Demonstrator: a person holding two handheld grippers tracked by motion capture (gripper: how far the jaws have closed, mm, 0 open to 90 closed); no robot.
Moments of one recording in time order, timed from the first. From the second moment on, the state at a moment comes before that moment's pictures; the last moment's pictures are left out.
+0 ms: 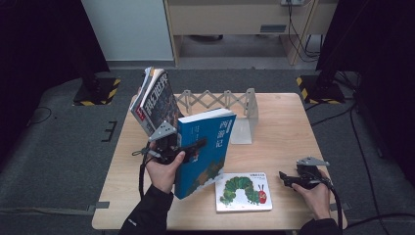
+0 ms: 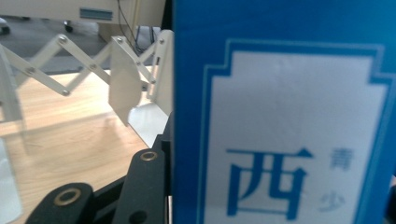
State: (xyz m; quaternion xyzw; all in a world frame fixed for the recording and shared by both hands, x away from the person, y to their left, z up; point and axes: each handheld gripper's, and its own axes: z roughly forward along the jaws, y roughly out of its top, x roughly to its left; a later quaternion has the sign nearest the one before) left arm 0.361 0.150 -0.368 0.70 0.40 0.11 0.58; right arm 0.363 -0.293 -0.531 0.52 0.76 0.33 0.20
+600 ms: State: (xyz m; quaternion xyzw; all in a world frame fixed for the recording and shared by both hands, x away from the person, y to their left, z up) left arm 0.400 0.146 -0.344 0.70 0.40 0.16 0.57; right arm 0.365 -0.295 -0.539 0.52 0.76 0.32 0.22
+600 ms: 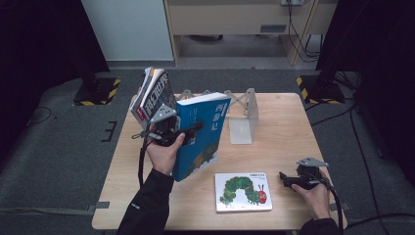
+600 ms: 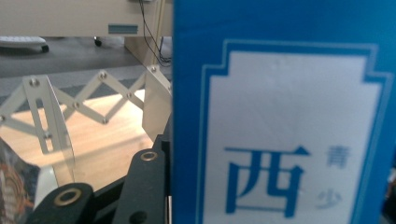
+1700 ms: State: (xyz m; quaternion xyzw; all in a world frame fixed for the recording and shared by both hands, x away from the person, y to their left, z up) left arm 0.502 0.123 -0.385 0.64 0.47 0.24 0.55; right arm 0.366 -0.295 -0.539 0.52 0.76 0.32 0.21
